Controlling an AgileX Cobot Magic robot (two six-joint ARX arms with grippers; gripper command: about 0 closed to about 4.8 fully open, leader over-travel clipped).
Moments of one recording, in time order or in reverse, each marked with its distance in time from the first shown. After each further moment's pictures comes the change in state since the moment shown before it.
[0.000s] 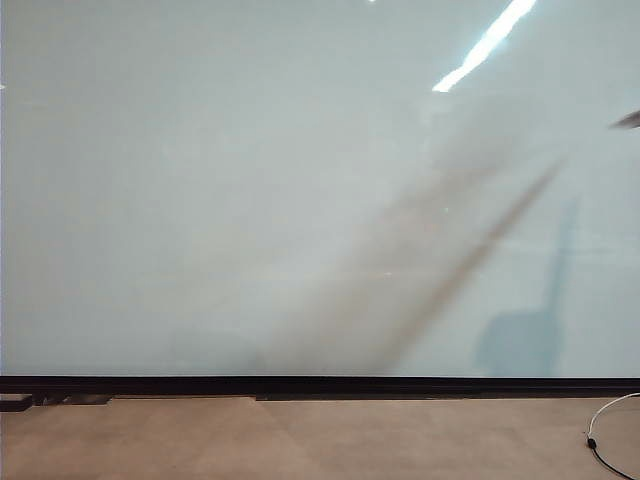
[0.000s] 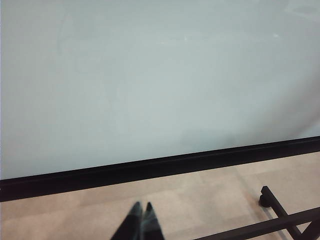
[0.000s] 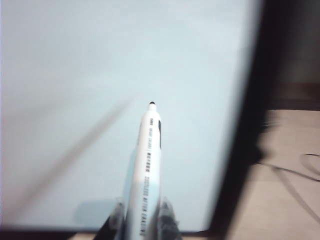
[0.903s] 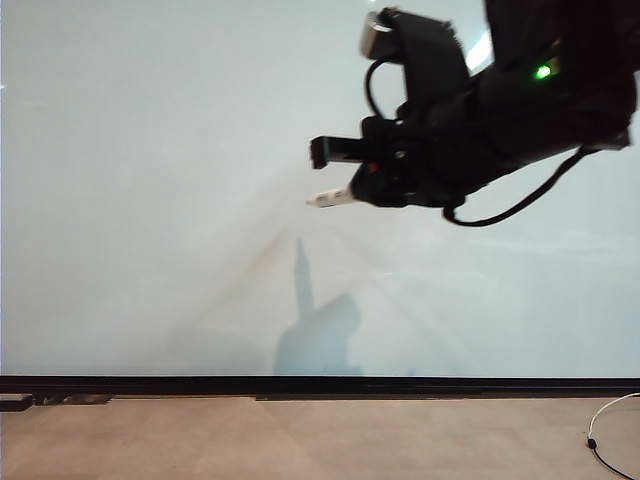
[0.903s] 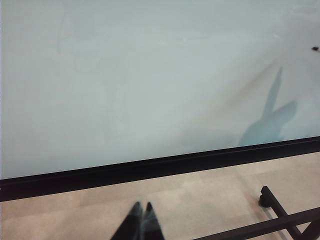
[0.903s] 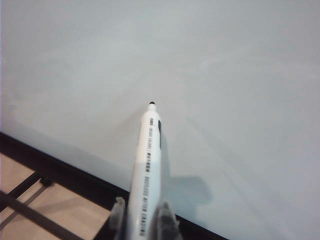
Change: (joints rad) left arm 0.000 0.000 0.000 0.000 0.000 0.000; right arm 0.562 0.877 0.226 0.593 0.045 0.079
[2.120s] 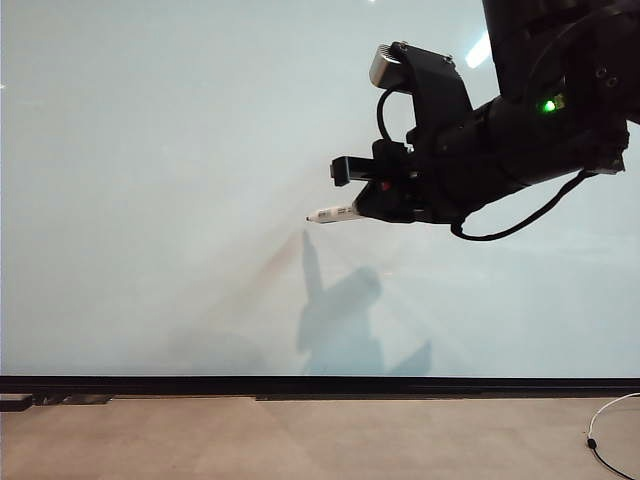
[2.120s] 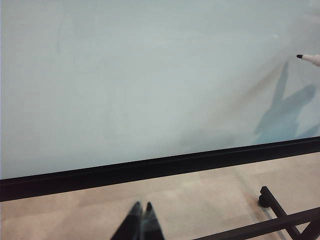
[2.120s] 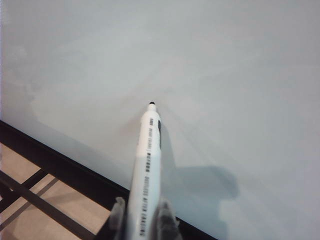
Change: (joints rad) left arm 0.000 0.000 0.000 0.000 0.001 -0.003; right arm -0.118 0.057 0.034 0.000 -0.192 0.000
